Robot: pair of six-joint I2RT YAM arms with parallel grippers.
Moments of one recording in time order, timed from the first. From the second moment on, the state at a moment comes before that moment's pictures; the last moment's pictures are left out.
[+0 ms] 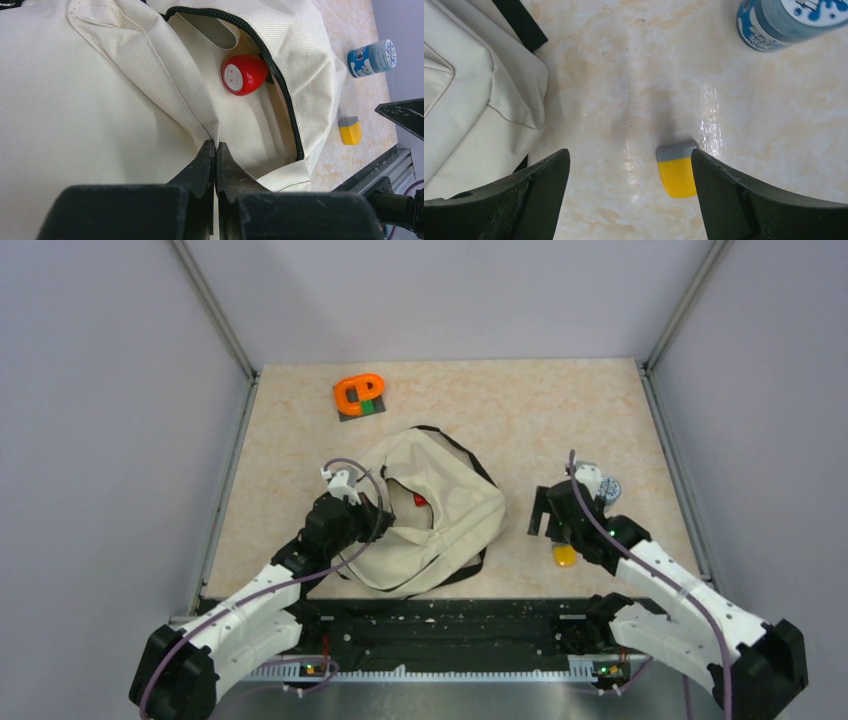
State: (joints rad) left arm -0.52 0.83 0.31 0.10 0.07 -0.67; right arm 0.61 0.92 0.64 -0.62 0.42 0.59
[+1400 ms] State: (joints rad) left arm -0.52 0.87 0.31 0.12 0.07 -0.66; right arm 0.62 1.00 0.42 -0.49 0.38 0.87
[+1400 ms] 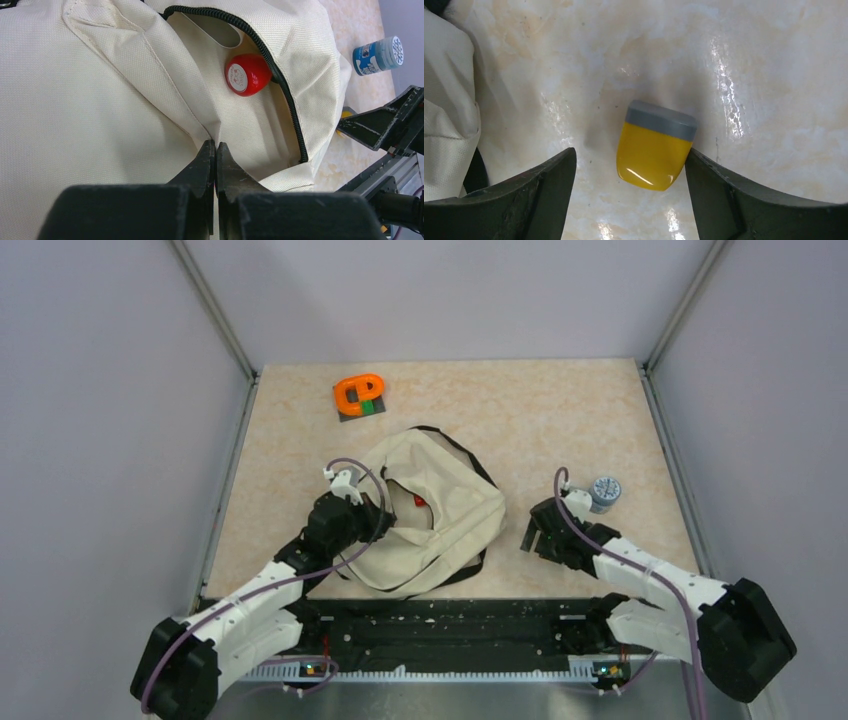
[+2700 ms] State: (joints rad) left arm -0.52 0.85 0.31 0.12 0.07 -0.66; right arm 0.81 0.78 0.49 -0.39 0.40 0.71
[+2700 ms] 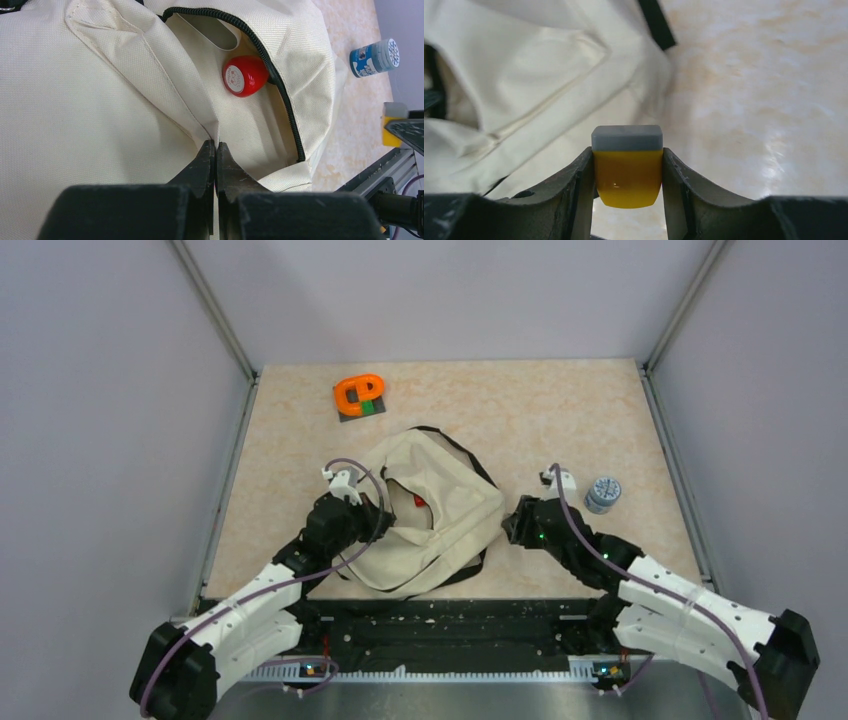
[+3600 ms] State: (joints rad) left arm -0.52 0.82 0.31 0.09 0.06 -0.67; right arm 1.06 1.65 1.19 -0.25 0.07 0.57
